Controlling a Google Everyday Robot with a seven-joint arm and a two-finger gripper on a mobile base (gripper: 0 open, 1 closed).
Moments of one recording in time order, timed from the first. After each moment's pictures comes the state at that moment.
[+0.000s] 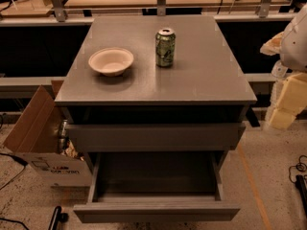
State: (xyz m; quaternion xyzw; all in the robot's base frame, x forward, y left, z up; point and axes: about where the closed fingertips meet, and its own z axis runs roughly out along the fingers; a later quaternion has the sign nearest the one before) arm 0.438 -0.217 0.976 -0.60 0.78 -0.03 0.16
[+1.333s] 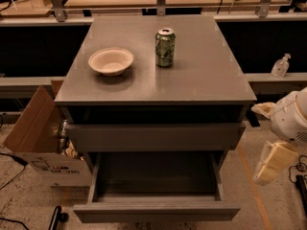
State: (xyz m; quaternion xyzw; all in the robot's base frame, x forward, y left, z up) arm 0.419 -0.239 0.833 -0.59 0.79 0.05 0.18
